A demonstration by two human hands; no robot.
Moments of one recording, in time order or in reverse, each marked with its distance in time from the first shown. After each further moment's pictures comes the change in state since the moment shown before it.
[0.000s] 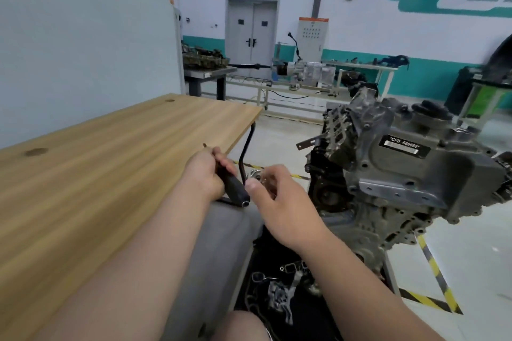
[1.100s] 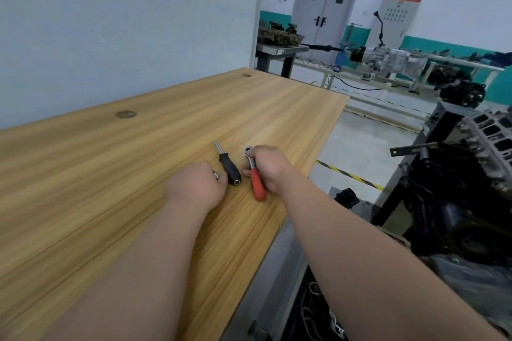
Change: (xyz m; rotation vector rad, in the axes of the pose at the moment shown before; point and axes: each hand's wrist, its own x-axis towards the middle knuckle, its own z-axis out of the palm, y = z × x) left_hand 0.096 0.106 -0.220 2.001 0.640 0.473; right_hand 0.209 -0.019 0.266 0.604 -0.341 0.474
